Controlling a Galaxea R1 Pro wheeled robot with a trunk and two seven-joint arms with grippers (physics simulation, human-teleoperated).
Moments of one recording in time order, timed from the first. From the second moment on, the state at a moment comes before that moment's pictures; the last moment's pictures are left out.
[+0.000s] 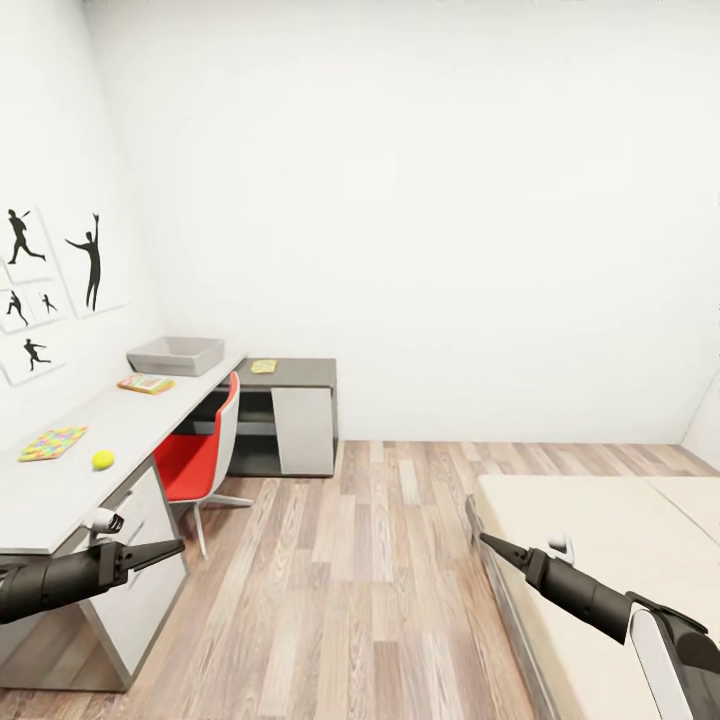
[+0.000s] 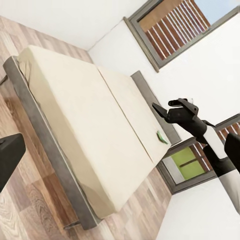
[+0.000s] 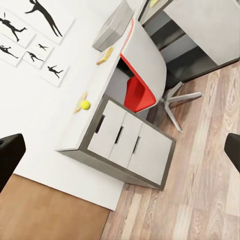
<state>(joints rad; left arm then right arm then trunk) -0.31 0.38 0.40 -1.27 0.10 1.00 -1.55 -0.23 -0.13 -0.38 -1.30 -0.40 0.83 0.94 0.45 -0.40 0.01</state>
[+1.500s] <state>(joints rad) -0.31 0.38 0.39 -1.27 0.10 1.00 -1.55 -0.23 -0.13 -0.38 -1.30 -0.40 0.83 0.94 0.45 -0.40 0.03</state>
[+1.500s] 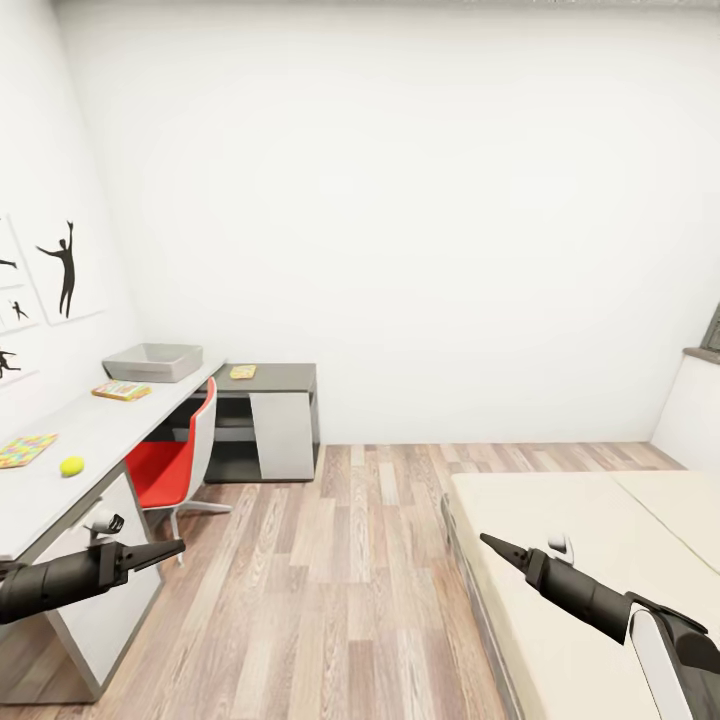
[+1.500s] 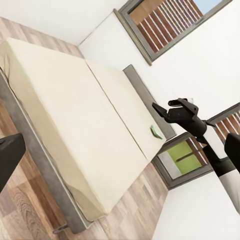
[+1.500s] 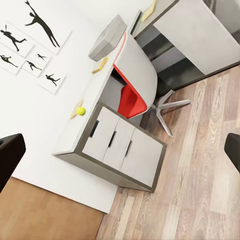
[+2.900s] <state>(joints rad) -0.31 0.30 0.38 -1.27 0.10 0.97 -1.55 -0.23 -0.08 -0.39 -1.30 -0.41 0.84 0.94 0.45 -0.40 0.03</state>
